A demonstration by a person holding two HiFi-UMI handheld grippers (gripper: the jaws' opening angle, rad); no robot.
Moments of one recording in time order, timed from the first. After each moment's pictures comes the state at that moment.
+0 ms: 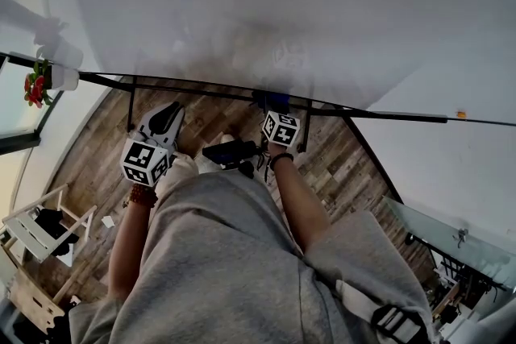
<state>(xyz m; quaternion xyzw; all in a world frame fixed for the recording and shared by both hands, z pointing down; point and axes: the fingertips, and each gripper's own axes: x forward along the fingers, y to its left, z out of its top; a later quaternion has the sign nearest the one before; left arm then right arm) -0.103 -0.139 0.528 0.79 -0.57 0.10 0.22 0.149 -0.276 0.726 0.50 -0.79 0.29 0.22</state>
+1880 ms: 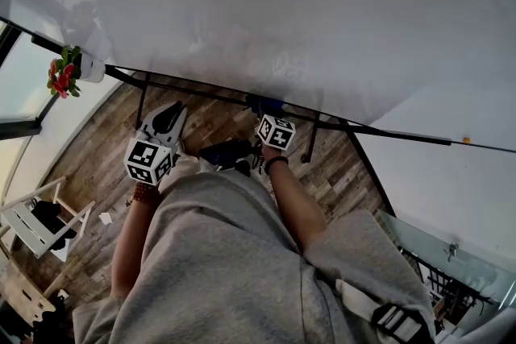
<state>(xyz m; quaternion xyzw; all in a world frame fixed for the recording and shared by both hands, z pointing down) -0.203 -0.115 0.529 0.77 -0.60 0.07 0.22 0.027 -0.251 0.728 0.47 -0.80 0.31 0.22</state>
